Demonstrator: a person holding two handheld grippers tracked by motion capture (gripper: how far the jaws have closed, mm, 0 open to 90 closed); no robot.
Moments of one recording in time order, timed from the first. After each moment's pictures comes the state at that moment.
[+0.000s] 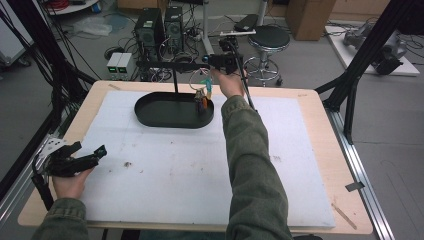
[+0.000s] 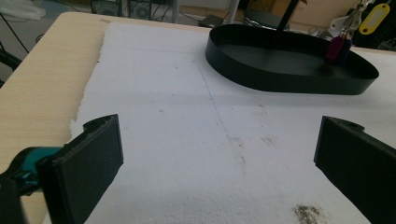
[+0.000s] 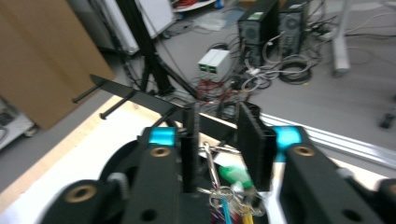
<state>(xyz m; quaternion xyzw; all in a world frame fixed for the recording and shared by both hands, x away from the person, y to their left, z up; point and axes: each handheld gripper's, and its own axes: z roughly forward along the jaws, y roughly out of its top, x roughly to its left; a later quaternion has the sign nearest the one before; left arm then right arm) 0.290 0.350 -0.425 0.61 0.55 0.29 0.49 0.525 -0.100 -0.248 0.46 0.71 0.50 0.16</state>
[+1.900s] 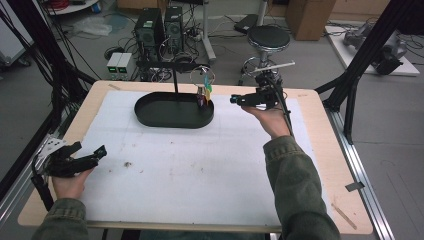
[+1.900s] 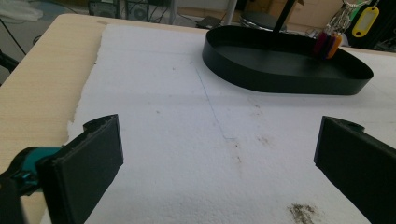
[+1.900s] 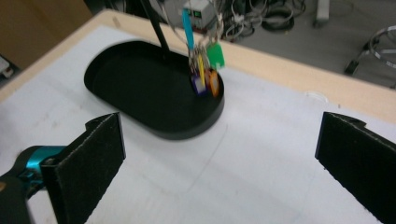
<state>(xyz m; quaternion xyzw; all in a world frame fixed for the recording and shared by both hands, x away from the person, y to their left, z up) 0.288 0.349 -0.423 0.61 0.55 0.28 0.50 0.424 -0.192 -0.272 0.47 0.77 0.41 0.15</state>
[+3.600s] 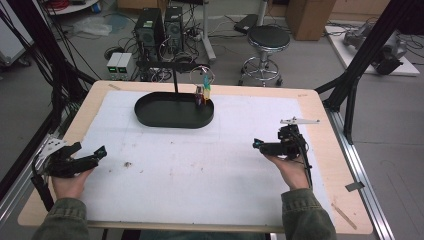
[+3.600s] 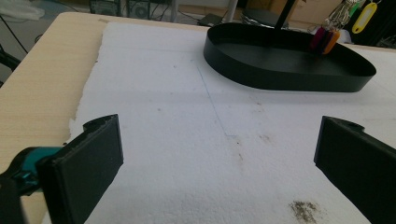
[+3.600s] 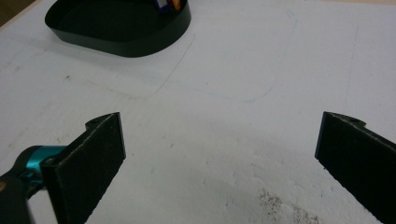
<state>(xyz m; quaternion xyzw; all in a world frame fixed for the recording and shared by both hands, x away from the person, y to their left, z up) 0.288 0.349 -0.424 0.61 0.55 0.28 0.49 0.334 -0.256 -0.362 0.52 0.74 0.41 0.15</state>
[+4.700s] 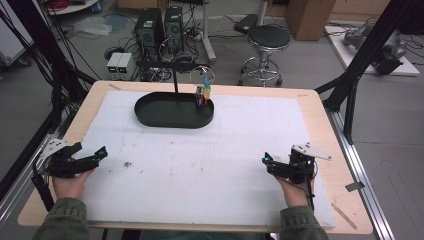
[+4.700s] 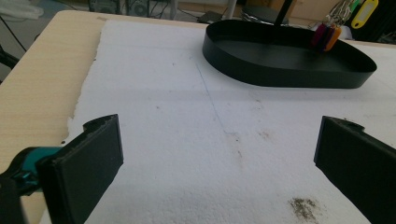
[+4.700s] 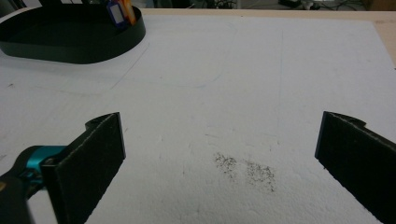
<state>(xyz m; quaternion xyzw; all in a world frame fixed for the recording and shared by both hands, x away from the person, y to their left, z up) 0.287 0.347 -0.424 0.62 0.55 0.28 0.49 0.281 -0.273 -0.406 0.54 0.67 0.44 0.27</state>
